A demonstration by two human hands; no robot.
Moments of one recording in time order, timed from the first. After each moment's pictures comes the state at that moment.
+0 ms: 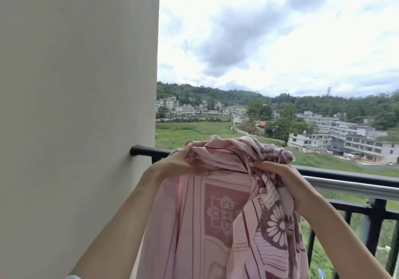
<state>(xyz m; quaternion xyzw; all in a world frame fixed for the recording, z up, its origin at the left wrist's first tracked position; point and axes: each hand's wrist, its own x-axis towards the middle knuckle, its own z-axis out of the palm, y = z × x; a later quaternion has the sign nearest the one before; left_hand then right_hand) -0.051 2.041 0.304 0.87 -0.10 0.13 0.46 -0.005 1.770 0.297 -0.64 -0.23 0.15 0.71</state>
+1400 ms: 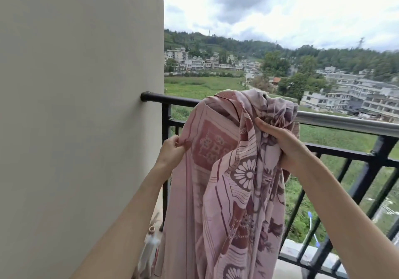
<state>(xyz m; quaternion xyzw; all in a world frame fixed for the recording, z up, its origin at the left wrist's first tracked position) -0.106 2.006 0.176 0.76 0.16 0.29 0.56 -0.020 1.771 0.242 -0.64 -0.22 0.19 0.71</state>
